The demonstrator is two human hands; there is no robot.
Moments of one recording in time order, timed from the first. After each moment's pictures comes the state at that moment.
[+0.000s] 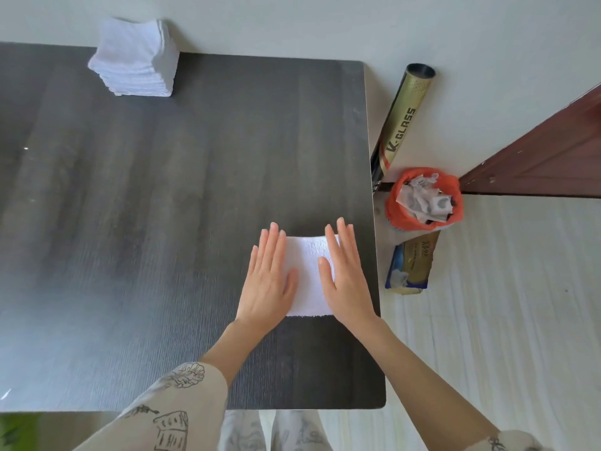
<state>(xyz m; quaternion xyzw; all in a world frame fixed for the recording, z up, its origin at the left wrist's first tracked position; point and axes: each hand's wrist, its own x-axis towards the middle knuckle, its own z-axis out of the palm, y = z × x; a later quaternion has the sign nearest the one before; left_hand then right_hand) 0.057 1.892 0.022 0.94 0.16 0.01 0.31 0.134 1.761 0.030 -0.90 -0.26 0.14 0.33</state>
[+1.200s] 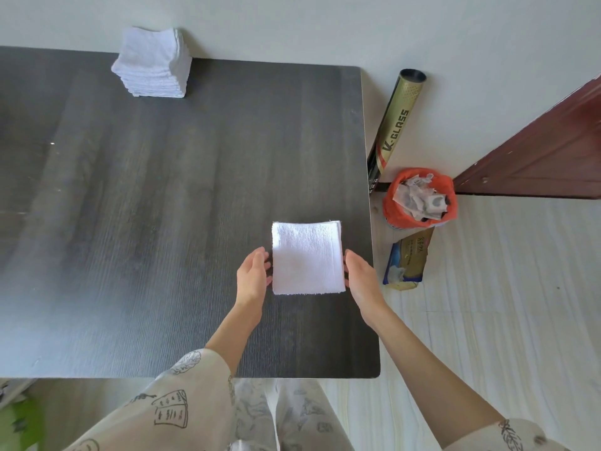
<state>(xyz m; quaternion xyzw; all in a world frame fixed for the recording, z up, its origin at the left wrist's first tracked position) 0.039 1.890 0.058 0.52 0.51 0.01 0.69 0.118 1.740 0.060 -0.80 0.11 0.36 0.46</state>
